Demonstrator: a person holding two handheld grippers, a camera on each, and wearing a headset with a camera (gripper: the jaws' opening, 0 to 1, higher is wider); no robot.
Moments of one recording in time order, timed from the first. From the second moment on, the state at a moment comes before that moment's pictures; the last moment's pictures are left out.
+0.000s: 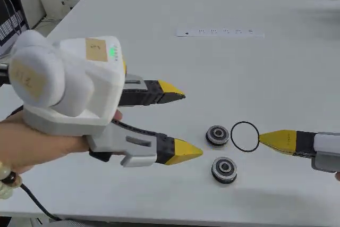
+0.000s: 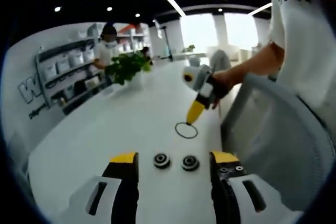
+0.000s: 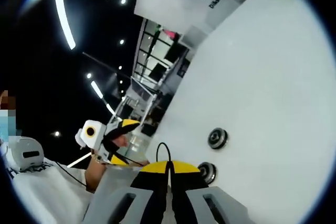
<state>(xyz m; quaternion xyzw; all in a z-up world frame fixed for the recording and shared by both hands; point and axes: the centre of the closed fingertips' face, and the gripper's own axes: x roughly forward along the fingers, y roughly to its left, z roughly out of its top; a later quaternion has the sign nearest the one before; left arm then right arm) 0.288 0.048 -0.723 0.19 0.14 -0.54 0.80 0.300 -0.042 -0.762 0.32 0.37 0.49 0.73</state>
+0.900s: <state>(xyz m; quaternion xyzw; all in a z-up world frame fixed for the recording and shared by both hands) 0.276 0.147 -0.741 0.12 0.15 -0.44 0.88 0.298 -0.005 -0.729 0.19 0.36 0.51 0.76</state>
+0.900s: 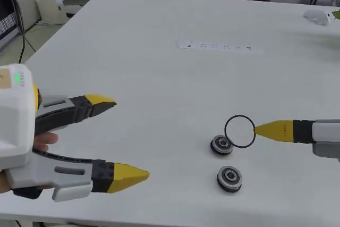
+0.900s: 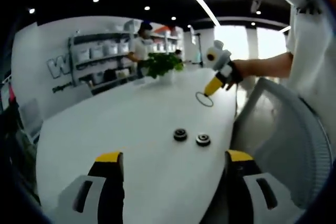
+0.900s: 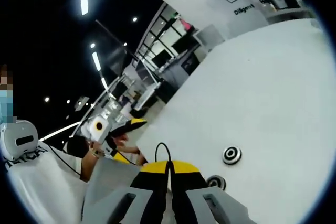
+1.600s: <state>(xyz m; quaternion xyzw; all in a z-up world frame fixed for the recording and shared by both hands) 0.287 0.140 -0.780 0.05 0.18 -0.45 0.88 0.317 0.028 -0.750 0.17 0.38 0.48 0.77</state>
